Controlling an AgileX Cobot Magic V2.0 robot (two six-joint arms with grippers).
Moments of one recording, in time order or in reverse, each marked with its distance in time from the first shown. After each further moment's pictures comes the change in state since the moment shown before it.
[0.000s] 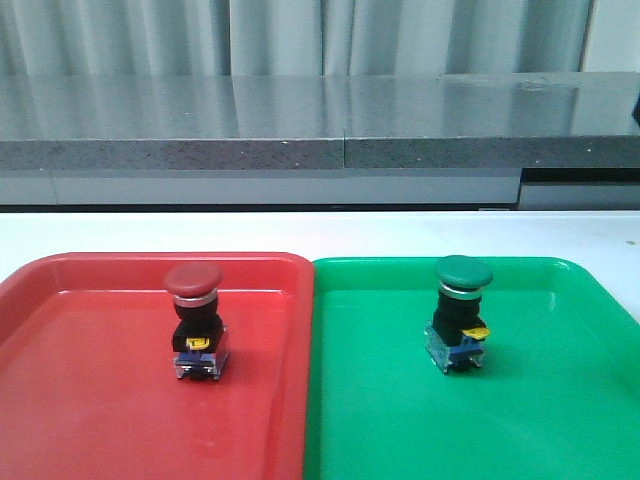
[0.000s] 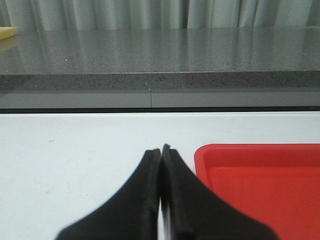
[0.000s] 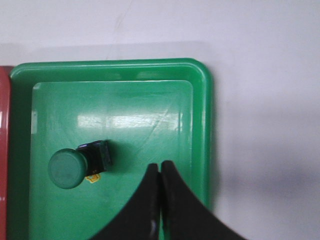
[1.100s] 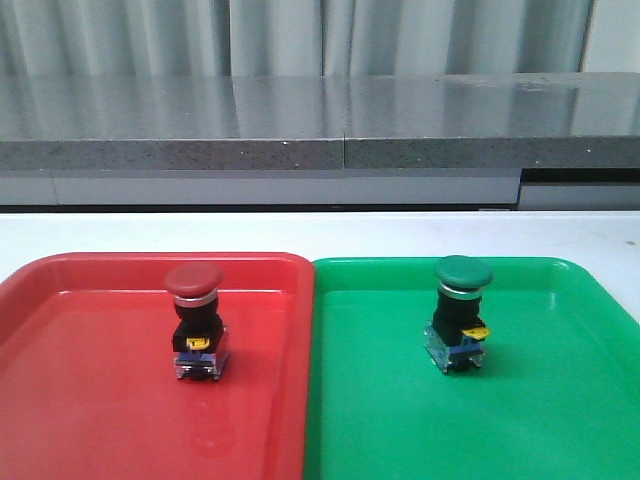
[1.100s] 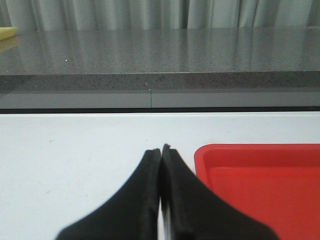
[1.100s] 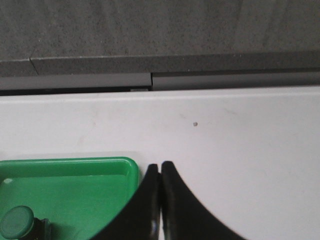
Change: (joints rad) left arm 0.000 0.000 0.000 0.000 0.000 0.000; right arm -0.096 -0.674 0.451 -0.211 -0.437 -0.007
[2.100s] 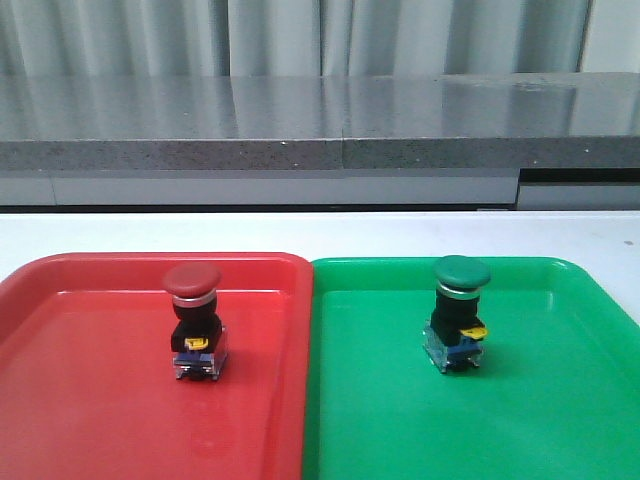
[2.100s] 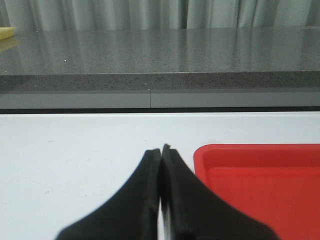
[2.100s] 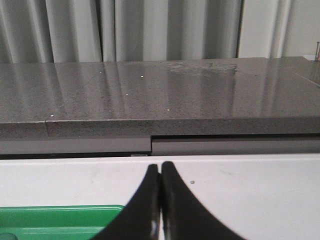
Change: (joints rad) left arm 0.000 0.000 0.000 0.000 0.000 0.000; right arm -0.065 -0.484 0.522 0.016 -0.464 -0.045
